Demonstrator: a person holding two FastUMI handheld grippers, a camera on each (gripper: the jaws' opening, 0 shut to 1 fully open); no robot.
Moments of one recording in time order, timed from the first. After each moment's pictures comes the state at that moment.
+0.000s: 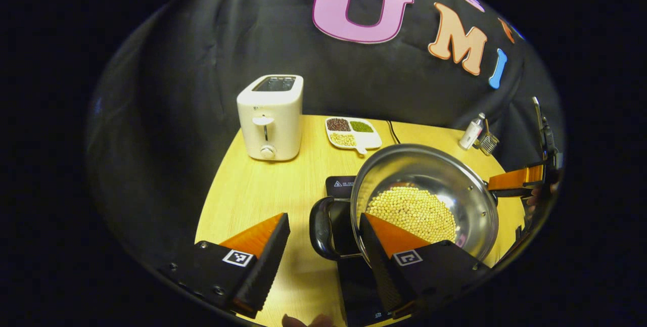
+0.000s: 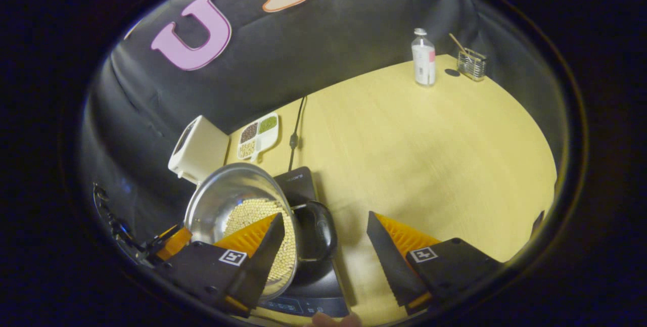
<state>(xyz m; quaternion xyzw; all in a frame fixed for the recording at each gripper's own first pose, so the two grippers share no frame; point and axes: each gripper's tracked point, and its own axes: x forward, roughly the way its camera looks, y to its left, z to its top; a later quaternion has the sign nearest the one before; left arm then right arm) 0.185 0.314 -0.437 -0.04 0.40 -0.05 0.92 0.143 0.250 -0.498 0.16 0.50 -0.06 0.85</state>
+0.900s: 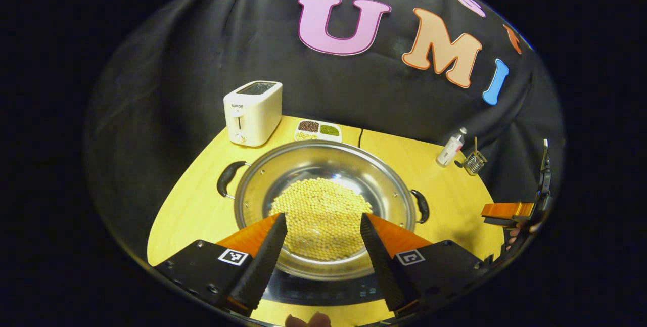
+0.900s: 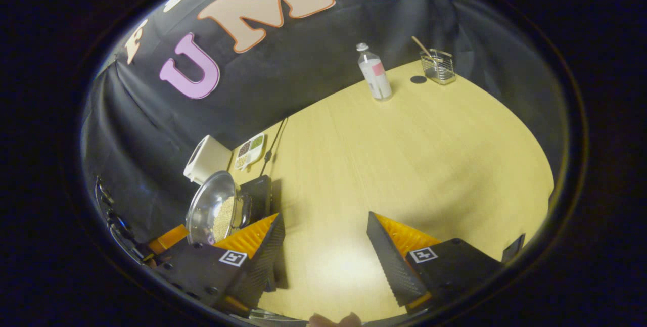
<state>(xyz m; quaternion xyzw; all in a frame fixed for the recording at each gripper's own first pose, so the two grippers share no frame) 0.107 0.139 -0.378 -0.11 0.39 0.01 0.92 0.088 0.082 -0.456 0.20 0.46 -0.01 0.87</state>
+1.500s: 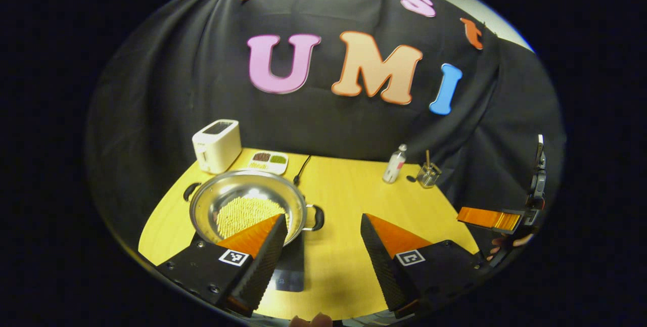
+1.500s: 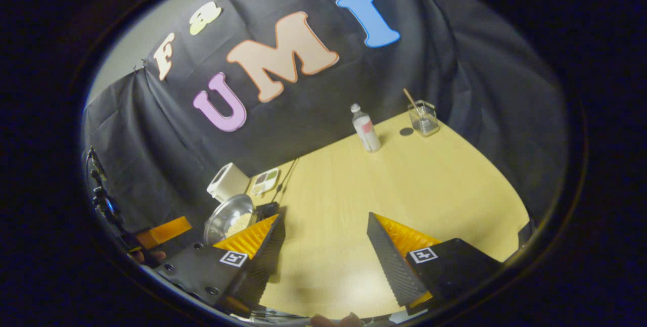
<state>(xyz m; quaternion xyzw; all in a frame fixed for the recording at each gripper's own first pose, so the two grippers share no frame) 0.095 -0.012 -0.239 -0.08 0.28 -0.05 0.96 0.071 0.002 -0.320 0.18 0.33 0.03 0.93</state>
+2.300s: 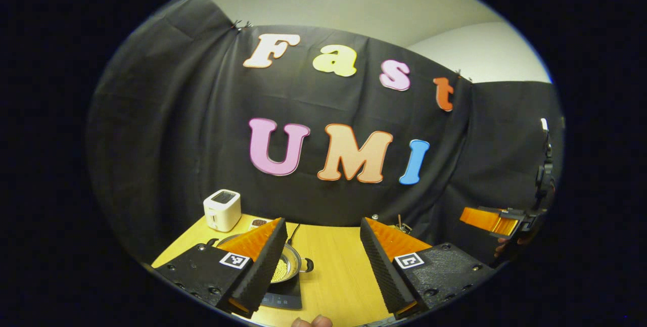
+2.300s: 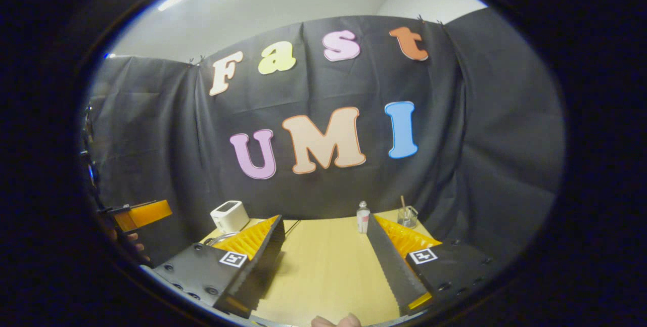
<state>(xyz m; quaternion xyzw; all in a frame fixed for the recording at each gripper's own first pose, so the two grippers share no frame) 0.023 0.018 -0.061 -0.07 0.08 -0.08 0.99 0.013 0.041 -0.102 0.01 0.13 0.03 0.99</state>
